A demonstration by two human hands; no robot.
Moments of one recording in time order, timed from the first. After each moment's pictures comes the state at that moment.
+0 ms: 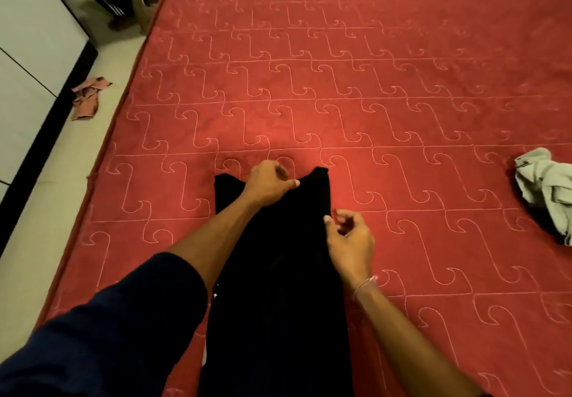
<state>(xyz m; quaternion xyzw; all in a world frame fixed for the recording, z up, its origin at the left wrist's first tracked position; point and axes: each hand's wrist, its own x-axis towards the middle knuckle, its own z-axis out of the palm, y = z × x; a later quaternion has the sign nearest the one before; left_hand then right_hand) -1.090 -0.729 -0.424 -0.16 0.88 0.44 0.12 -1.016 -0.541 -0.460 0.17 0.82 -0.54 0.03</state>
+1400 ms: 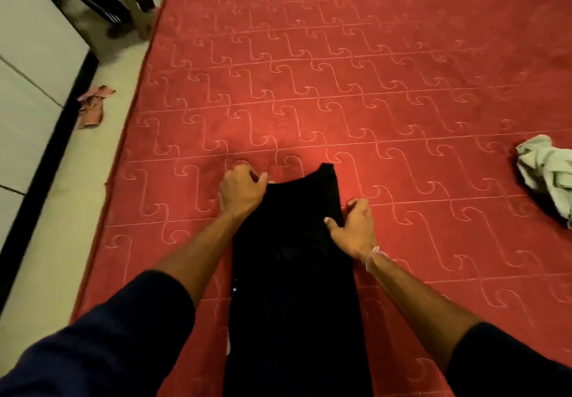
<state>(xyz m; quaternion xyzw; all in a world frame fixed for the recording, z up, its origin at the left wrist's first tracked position) -1.056 -0.776 -0.416 -0.25 0.92 0.30 -0.01 -1.034 -0.538 -0.461 0.08 0.92 -0.36 0.13</state>
